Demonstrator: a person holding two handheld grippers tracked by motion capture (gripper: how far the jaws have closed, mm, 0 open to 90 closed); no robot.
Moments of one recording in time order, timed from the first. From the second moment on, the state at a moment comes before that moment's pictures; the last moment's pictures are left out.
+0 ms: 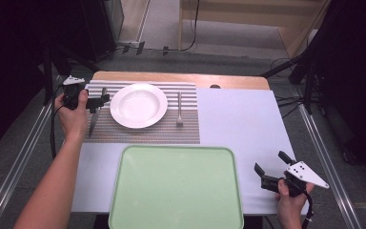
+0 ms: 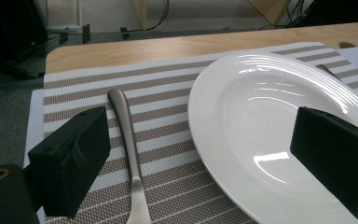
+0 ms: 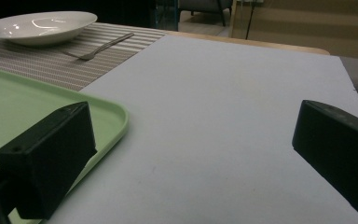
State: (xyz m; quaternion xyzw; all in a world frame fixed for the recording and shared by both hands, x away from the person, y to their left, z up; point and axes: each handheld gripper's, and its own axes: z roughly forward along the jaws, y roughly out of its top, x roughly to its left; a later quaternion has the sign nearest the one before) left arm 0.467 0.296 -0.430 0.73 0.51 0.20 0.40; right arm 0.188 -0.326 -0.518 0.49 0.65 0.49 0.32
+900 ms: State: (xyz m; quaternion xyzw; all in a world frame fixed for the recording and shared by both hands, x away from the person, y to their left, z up) left arm 0.526 0.297 -0.450 0.73 0.64 0.15 0.21; right arm 0.188 -0.327 -0.518 0.49 0.64 0.50 0.32
